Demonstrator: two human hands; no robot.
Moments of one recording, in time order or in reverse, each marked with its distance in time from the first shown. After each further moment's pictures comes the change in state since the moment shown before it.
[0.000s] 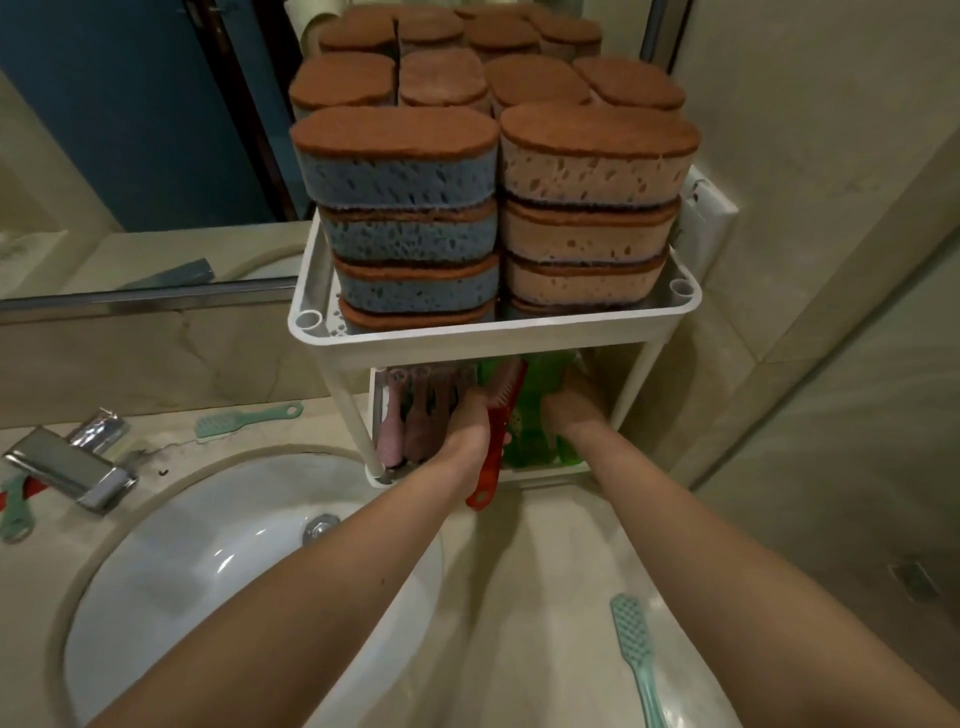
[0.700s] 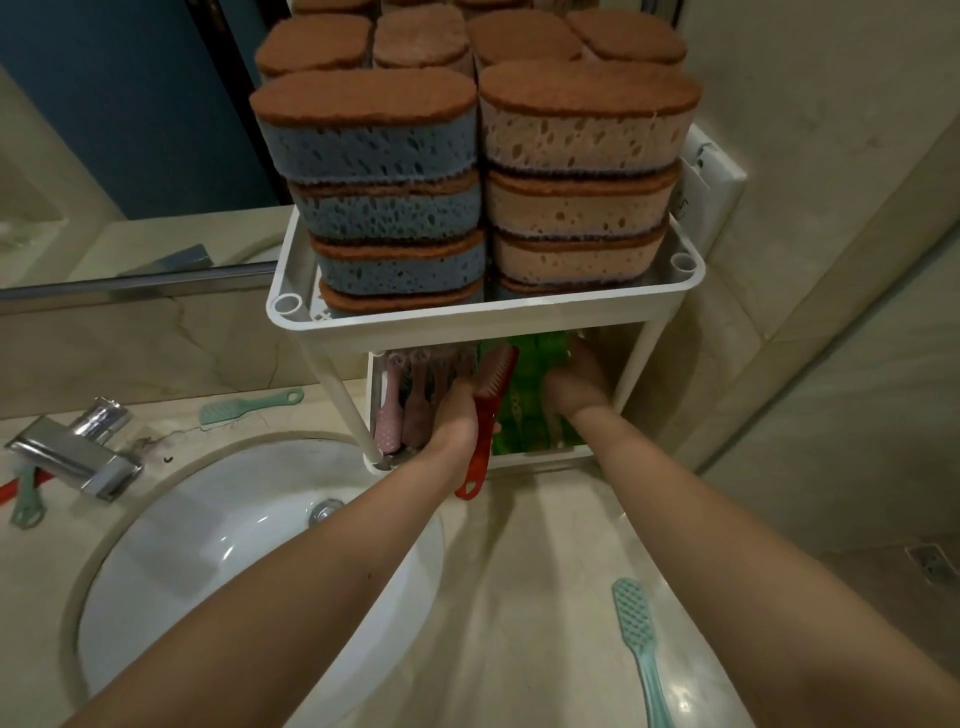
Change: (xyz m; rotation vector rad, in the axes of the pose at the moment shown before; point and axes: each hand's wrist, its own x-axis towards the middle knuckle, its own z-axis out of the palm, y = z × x) left_hand -0.011 0.000 -0.006 0.021 0.067 0.023; right_hand 0.005 0.003 -0.003 0.231 0.037 -0.070
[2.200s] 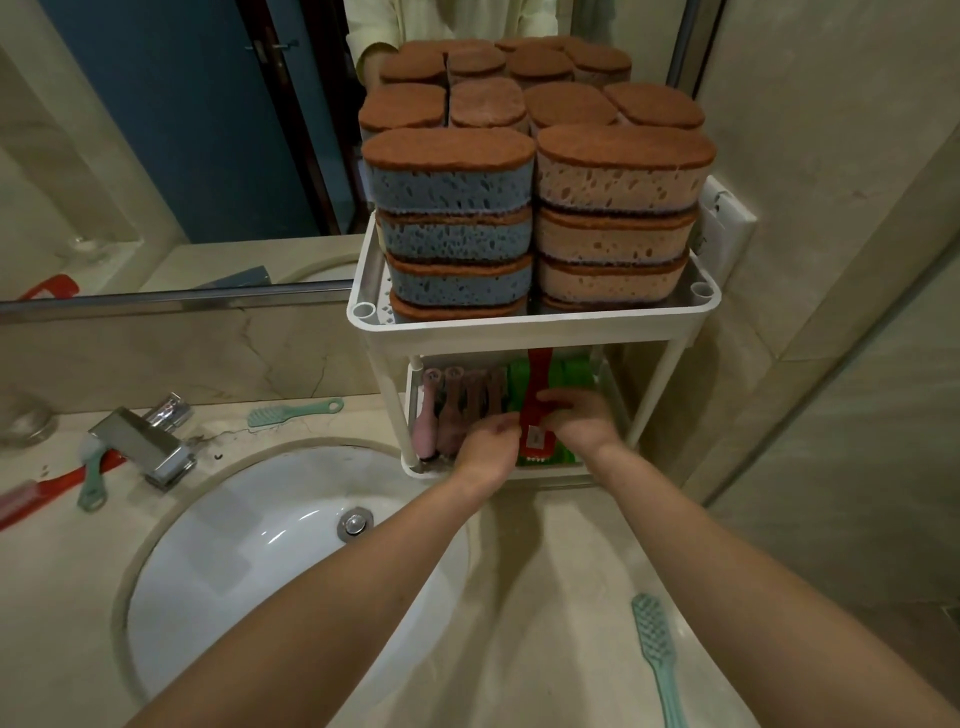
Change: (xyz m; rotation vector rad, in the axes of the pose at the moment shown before) left_hand -0.018 -0.018 -0.013 0.297 -0.138 0.301; right_hand -0.045 0.000 0.015 0.232 -0.130 0.043
